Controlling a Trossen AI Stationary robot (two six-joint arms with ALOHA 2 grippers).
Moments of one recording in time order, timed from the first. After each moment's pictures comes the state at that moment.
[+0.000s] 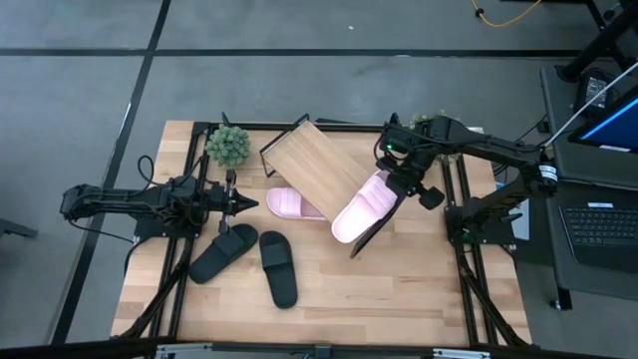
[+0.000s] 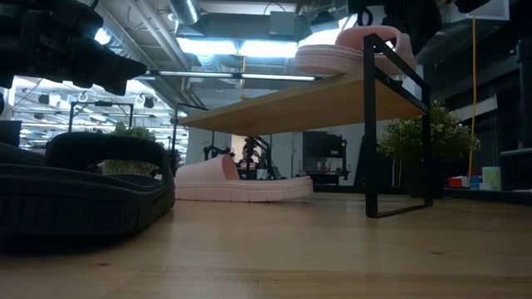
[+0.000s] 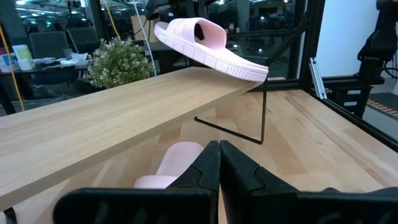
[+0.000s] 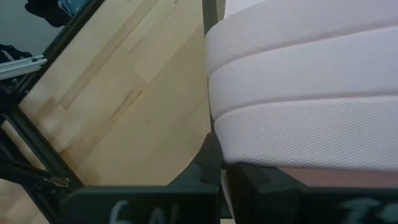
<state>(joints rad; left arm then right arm) 0.08 0.27 0.05 0.17 0.06 0.06 -0.31 1.43 1.42 -1.42 -0.49 -0.98</state>
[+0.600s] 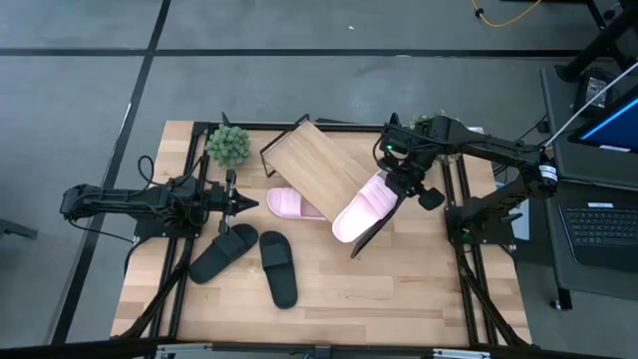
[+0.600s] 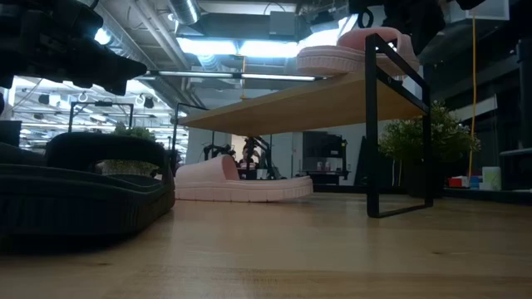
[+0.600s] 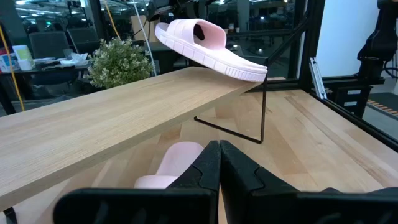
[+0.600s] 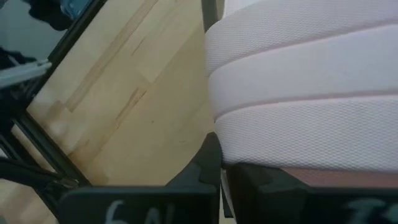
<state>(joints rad) 0.08 0.27 0.05 0.17 0.06 0.06 -0.31 1.43 1.42 -1.43 -0.49 -0.91</state>
